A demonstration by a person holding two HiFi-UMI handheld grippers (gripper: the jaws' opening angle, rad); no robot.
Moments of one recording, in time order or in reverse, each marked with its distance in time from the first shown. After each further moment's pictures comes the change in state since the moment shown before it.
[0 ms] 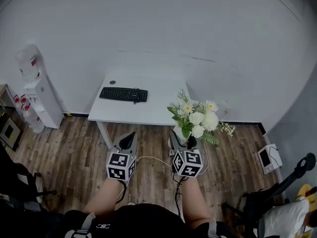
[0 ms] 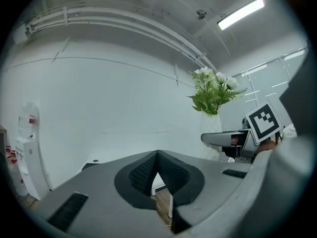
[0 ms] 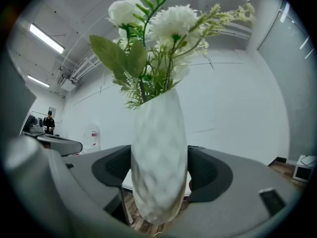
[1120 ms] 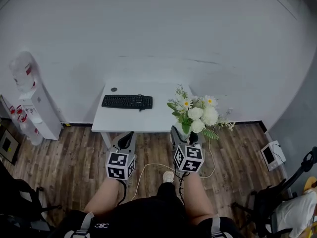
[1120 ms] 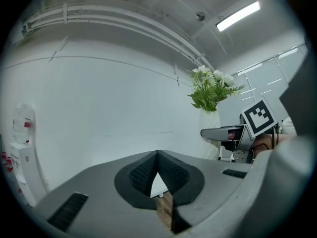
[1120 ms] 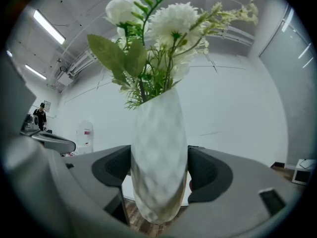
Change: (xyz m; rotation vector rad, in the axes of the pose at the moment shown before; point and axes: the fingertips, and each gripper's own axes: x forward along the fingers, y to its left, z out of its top) left arm 0.025 0.158 -0.021 0.033 -0.025 -0.035; right arm 0.112 0.096 -0.018 -0.051 -0.034 -0.062
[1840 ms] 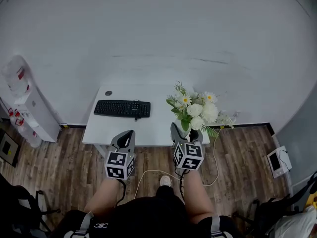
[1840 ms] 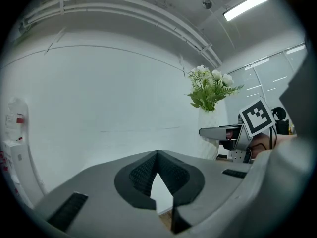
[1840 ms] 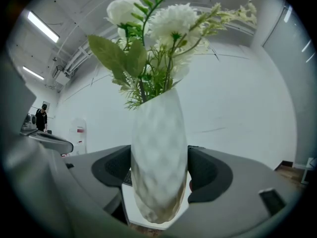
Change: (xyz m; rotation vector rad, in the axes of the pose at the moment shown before) left arm 0.199 0.036 -0.018 -0.009 0.050 0.034; right arm 0.193 -0.090 -0.026 0.016 0.026 0.026
